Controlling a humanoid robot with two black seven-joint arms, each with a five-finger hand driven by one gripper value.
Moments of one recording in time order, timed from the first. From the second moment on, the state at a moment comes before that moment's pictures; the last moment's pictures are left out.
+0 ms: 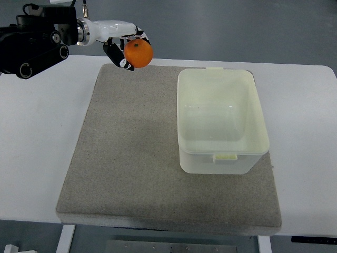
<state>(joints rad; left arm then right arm) -1.49 0.44 0.16 -0.81 1.08 -0.15 -0.28 0.03 0.00 -0.11 0.20 -0.11 -0.09 0.10</state>
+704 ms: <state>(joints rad) -1.57 0.31 0.05 -1.09 1.35 -0.24 -0.29 0.03 0.00 -0.11 0.20 -0.11 -0.09 0.10</state>
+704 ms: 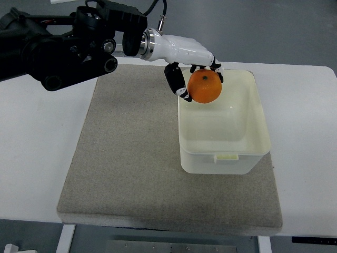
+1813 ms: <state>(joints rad) -1.50 0.27 -0.04 -1.01 1.09 -0.24 -0.28 0.03 0.00 -0.11 0.20 -0.11 -0.09 0.10</state>
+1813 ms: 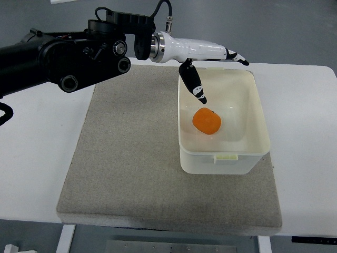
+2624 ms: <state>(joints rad) -1.21 0.41 -0.23 -0.77 0.28 -0.29 -0.28 0.03 0.00 -0.11 0.20 -0.11 -0.09 0.10</state>
